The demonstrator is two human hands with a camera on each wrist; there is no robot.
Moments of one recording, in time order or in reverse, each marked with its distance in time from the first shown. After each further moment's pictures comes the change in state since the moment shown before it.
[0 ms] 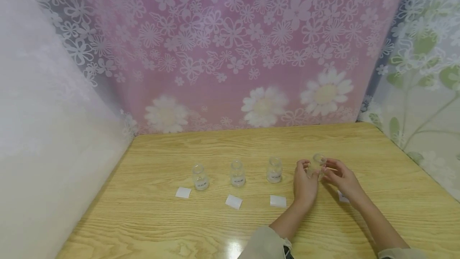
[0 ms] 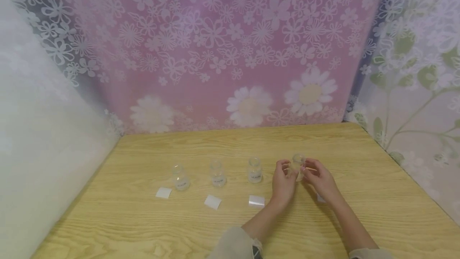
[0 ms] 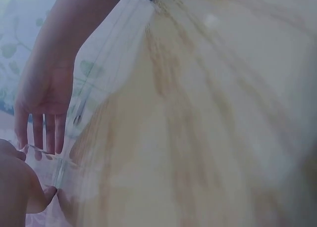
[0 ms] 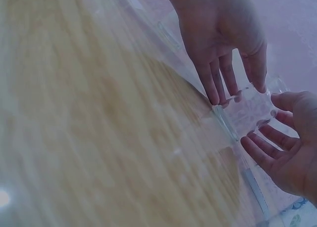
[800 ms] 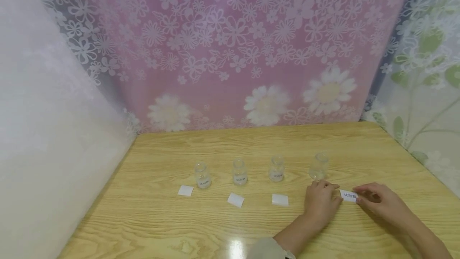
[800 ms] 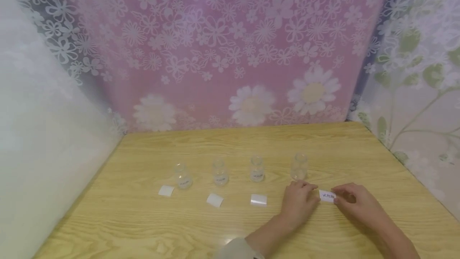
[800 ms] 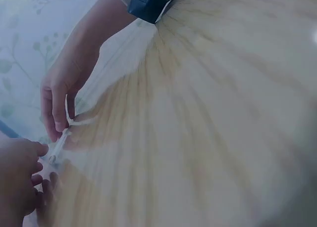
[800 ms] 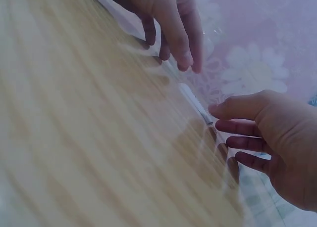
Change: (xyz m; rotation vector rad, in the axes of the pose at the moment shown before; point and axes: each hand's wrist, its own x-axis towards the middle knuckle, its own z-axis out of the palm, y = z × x) left_hand -0.036 -0.009 0.006 0.949 -0.244 0.463; right_hand -0.053 0.025 -0.058 -0.537 -0.019 -0.179
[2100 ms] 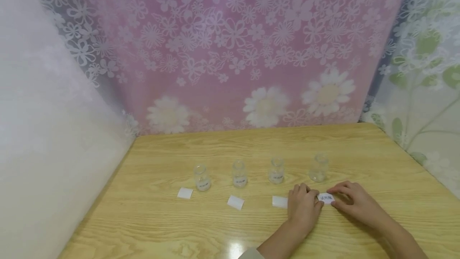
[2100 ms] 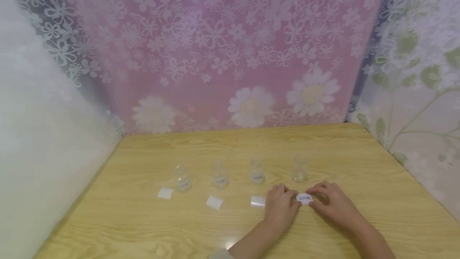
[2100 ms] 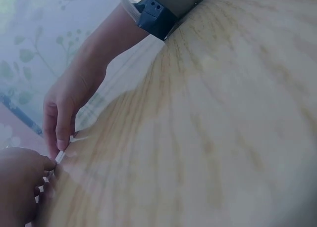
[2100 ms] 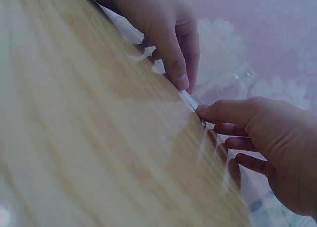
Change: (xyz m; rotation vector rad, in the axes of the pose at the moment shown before) left_hand -0.022 -0.029 -0.020 0.101 -0.009 -0.065; right_hand 0.016 -0.030 0.038 -0.104 -0.001 -0.138
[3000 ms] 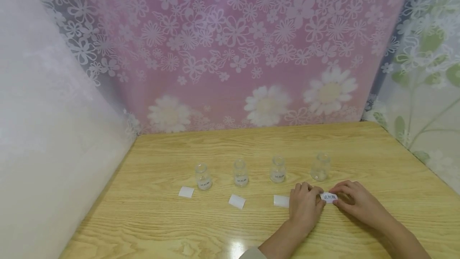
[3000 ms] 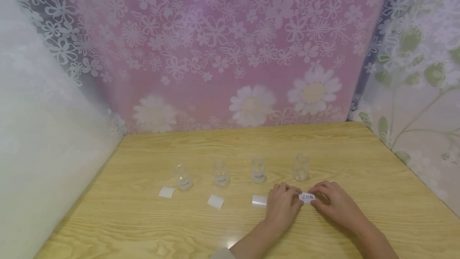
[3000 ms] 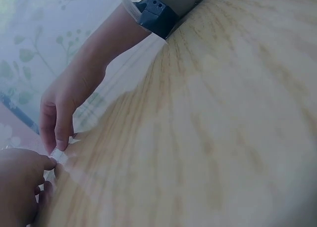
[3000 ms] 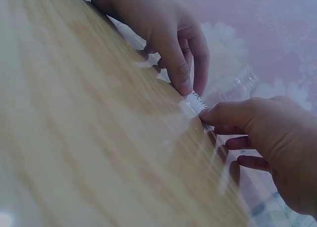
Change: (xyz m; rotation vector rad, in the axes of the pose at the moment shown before) left_hand -0.002 -0.003 0.004 -0.016 0.081 0.033; right_hand 0.001 -0.003 0.003 -0.083 0.051 -0.069
